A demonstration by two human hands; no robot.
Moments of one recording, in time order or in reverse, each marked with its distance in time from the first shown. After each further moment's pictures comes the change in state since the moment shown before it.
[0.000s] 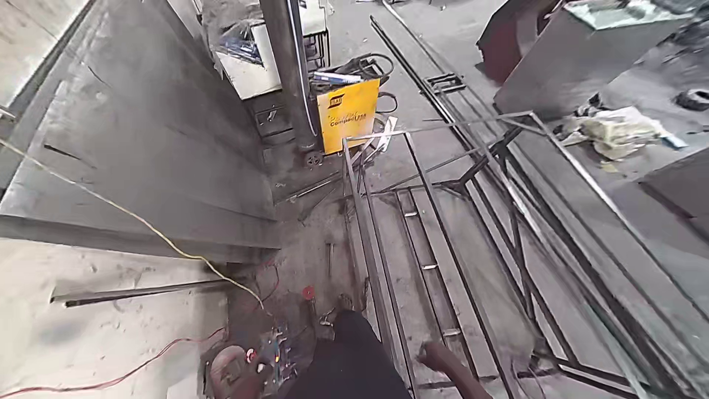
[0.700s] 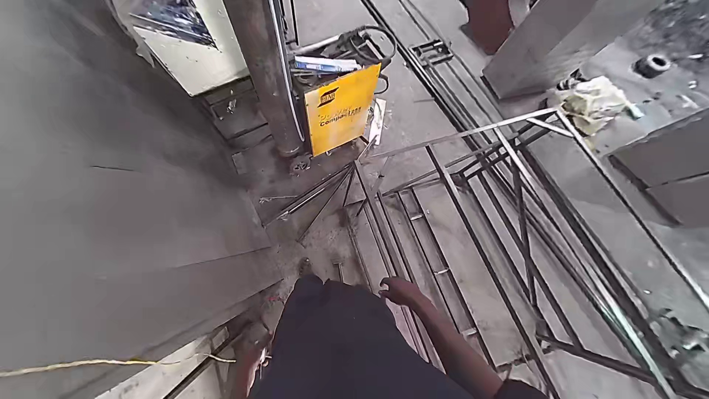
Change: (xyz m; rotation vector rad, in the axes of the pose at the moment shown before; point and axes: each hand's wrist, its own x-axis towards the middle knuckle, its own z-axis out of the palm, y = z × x) left_hand 0.402 0.131 -0.229 0.000 0.170 -0.423; right_hand 0.159 -0.352 -0.373 0.067 0.169 -0.175
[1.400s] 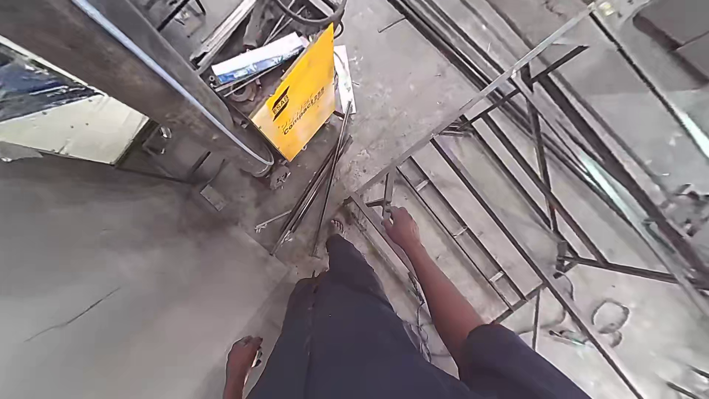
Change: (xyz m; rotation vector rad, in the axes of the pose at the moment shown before) left_hand 0.158 0.383 -0.123 0.610 -0.093 -0.017; right_hand 0.198 -0.042 -0.301 0.454 0.547 0.438
